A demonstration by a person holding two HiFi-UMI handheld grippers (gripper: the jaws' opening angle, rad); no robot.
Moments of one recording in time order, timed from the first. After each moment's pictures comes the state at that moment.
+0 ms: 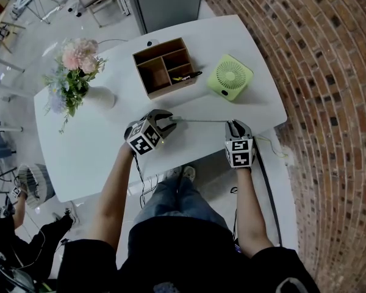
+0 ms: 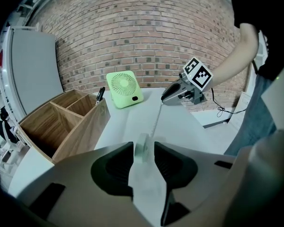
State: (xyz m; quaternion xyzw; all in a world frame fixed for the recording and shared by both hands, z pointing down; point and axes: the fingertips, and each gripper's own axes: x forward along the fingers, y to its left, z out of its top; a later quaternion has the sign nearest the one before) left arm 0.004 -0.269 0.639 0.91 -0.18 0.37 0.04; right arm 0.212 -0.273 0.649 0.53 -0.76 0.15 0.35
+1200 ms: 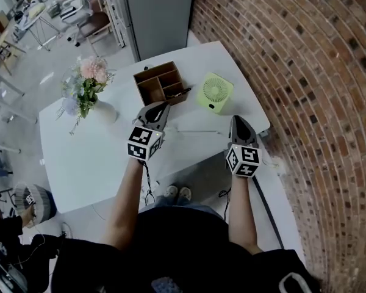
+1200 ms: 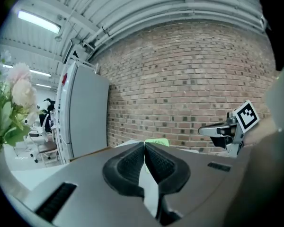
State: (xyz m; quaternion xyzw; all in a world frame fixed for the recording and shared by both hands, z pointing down) left arm -0.006 -0.305 0.445 0.90 -0.42 0.09 0.05; right arm 0.221 -0.259 0.452 0.64 -0.76 0.08 0.09
